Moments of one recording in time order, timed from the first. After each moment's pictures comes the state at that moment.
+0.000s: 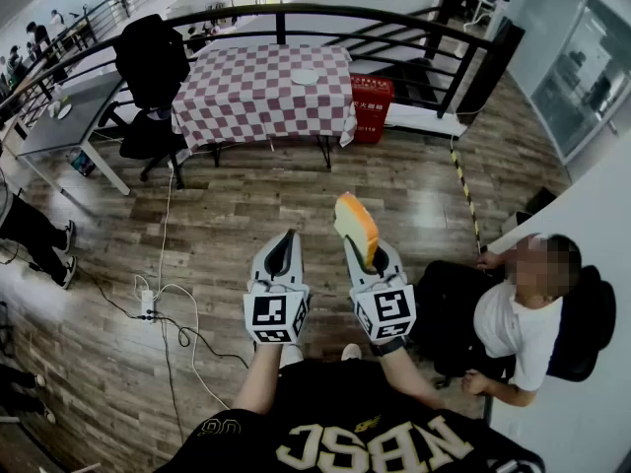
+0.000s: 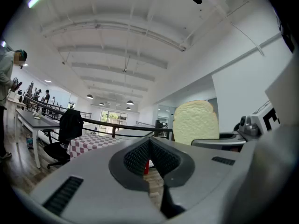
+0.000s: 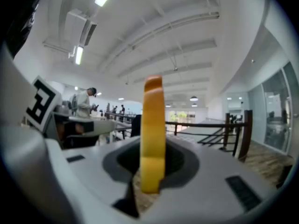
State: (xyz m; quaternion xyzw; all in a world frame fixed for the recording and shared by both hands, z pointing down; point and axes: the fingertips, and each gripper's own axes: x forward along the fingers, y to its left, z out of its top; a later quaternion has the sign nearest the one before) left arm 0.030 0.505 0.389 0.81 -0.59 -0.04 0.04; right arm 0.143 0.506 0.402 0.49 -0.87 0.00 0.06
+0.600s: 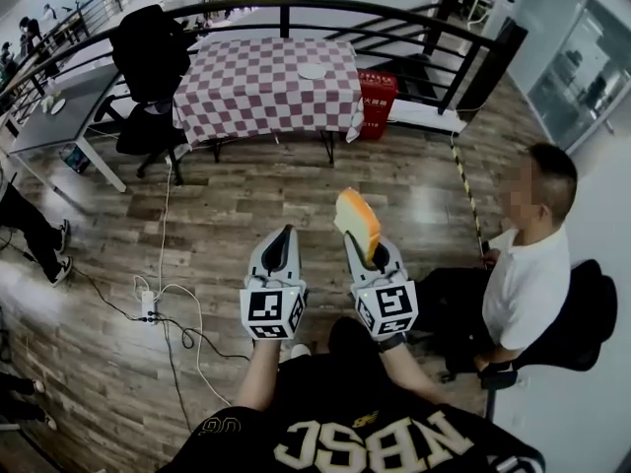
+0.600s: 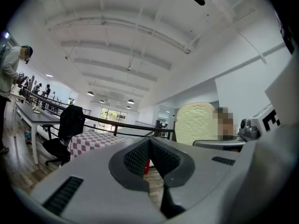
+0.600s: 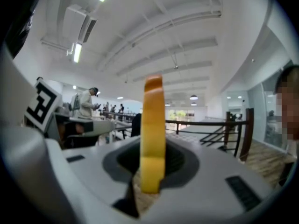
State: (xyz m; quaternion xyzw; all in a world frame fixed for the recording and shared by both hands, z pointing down) left arm -0.047 0.487 0.406 0.81 -0.58 -0.05 0.06; right arm 0.073 0.489 0.416 0.49 -0.87 0.00 0.06
